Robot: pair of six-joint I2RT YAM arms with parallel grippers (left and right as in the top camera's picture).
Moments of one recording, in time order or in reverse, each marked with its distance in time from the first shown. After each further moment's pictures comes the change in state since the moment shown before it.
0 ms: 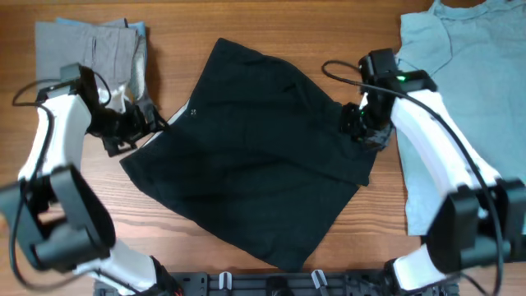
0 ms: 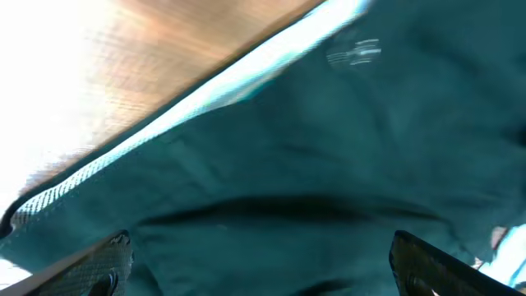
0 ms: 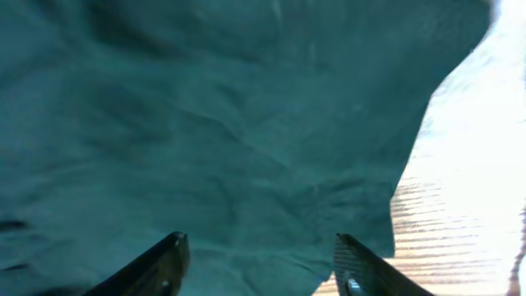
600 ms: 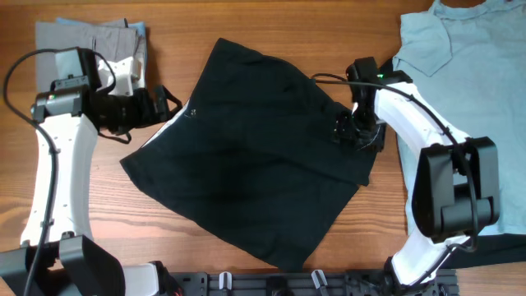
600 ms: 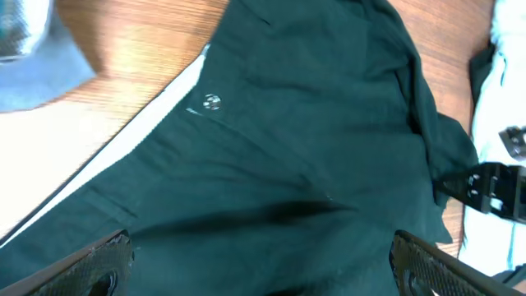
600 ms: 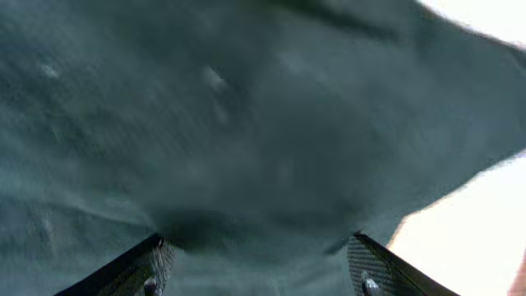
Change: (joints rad) left arm -0.115 -0.244 0.002 0.072 0.079 0.008; right arm 0.003 0.171 -0.027 0.126 0.110 -0.109
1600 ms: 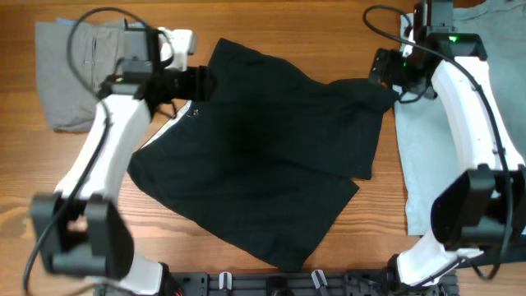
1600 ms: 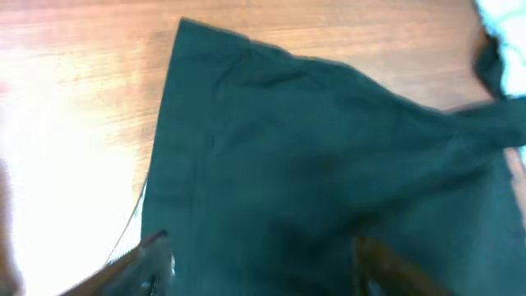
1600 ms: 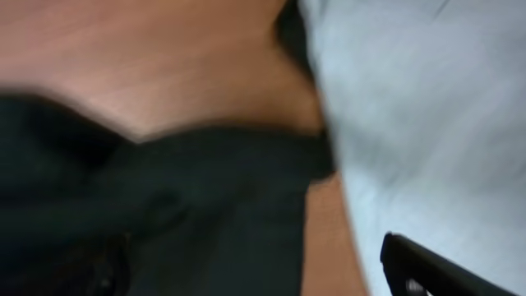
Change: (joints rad) left arm -0.264 0.171 0.001 0.465 -0.133 0.024; right arm -0.200 -0.090 0.362 -0.074 -0.008 -0.150
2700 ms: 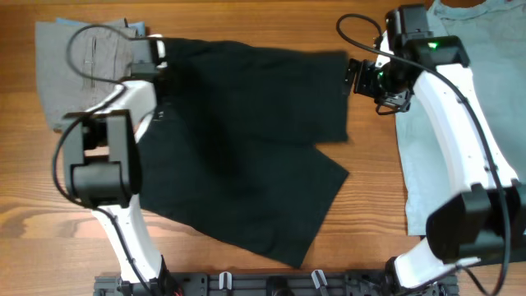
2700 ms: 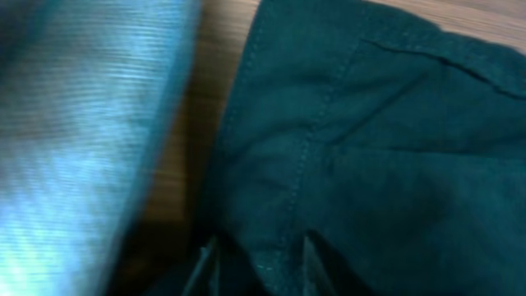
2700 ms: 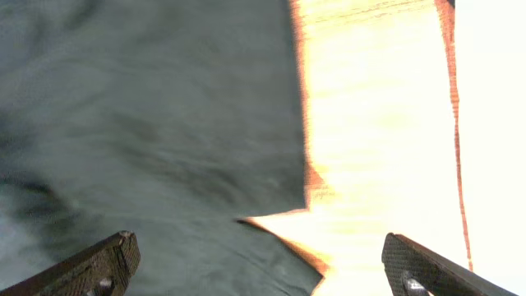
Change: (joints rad) left arm 0.137 0.455 0.060 0.410 -0.404 -0.171; right arm 0.126 -0.034 -0.011 -0.085 -0.109 0.122
